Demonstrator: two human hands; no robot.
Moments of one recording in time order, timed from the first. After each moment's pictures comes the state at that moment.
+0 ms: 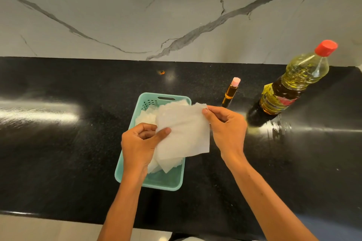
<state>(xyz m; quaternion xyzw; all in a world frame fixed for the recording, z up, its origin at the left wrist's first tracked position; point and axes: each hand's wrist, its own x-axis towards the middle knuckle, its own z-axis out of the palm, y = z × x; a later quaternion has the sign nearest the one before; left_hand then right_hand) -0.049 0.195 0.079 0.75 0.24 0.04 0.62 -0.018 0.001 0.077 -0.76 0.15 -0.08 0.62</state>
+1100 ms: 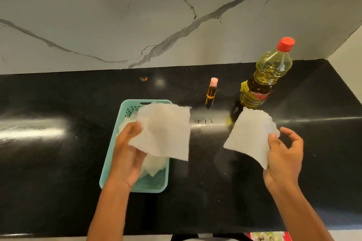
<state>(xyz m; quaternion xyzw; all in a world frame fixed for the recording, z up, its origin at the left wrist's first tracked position) -0.057 0.176 0.103 0.56 0.26 -0.07 0.78 -0.093 -0.138 0.055 -0.59 0.40 -0.20 0.67</state>
